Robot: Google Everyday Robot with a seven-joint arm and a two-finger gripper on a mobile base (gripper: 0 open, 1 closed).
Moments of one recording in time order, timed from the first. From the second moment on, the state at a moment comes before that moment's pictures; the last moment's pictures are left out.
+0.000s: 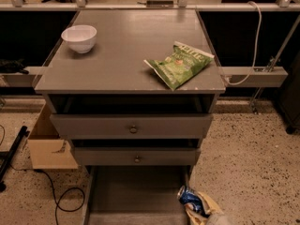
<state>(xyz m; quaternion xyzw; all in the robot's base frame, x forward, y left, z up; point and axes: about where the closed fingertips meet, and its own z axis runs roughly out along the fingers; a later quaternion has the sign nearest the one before) 0.384 -0.164 0.489 -0.50 0.65 -0.06 0.57</state>
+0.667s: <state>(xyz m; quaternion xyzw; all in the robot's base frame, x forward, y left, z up) 0.391 -0.162 0.508 -0.50 0.64 -0.06 0.58</state>
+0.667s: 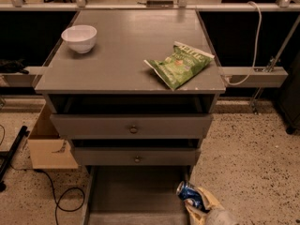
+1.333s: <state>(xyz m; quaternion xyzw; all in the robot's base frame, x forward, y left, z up) 0.420 -0.201 0.608 -0.49 0.61 -0.11 0.61</state>
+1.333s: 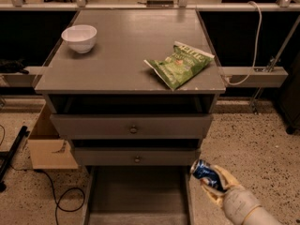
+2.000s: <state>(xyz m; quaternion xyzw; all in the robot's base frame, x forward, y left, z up) 0.426 -0.207 0.697 -0.49 0.57 -0.14 0.65</state>
